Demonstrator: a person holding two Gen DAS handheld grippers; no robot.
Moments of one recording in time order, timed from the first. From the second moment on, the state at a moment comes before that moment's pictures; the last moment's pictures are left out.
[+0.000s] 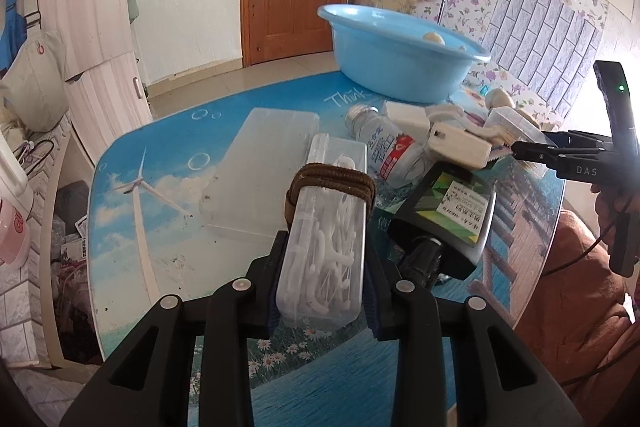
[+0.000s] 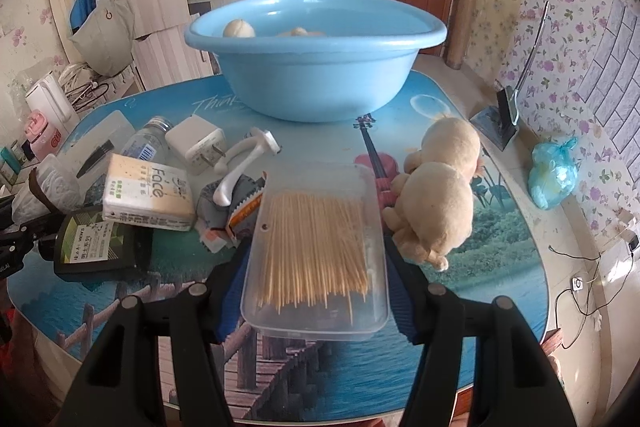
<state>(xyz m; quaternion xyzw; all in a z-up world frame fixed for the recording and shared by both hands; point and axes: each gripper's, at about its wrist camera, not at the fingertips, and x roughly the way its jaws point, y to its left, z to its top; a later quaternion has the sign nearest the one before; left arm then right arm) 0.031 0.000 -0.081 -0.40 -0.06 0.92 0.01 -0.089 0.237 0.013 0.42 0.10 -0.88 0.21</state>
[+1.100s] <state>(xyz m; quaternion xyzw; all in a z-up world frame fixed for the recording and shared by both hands) -0.004 0.023 0.009 -0.35 -0.06 0.94 0.04 -0.069 0.240 0.100 0.31 0.04 -0.91 0.28</state>
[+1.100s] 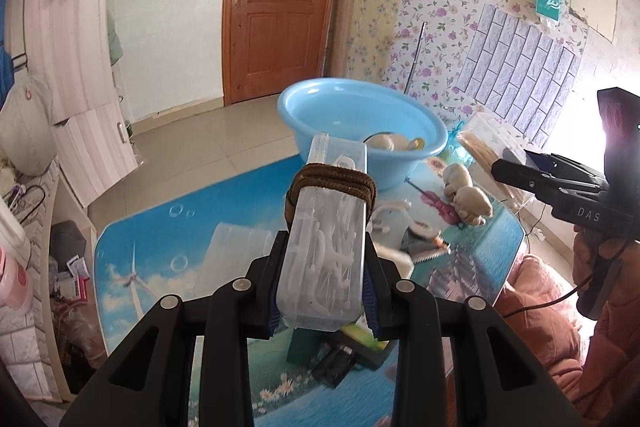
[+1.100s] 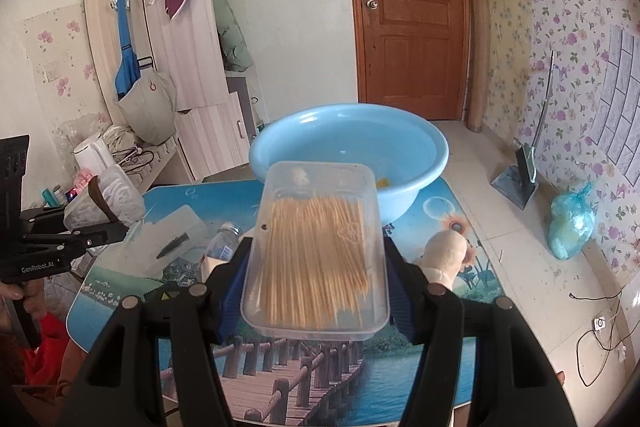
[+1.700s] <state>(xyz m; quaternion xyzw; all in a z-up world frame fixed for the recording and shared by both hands) -0.138 0.060 0.019 -0.35 -0.02 0.93 0.09 -0.146 0.226 0.102 0.30 0.03 -0.91 0.28</state>
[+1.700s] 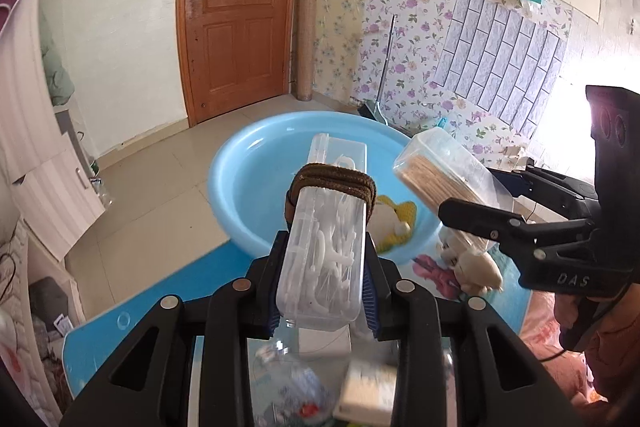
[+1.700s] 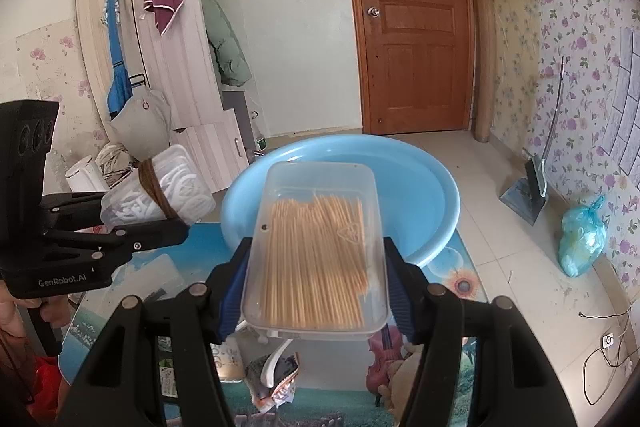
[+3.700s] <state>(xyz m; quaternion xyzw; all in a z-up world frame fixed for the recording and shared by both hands) -0.020 0.046 0.005 -0.35 -0.06 0.94 0.04 -0.103 0.233 0.082 0.33 0.03 -0.91 0.25</state>
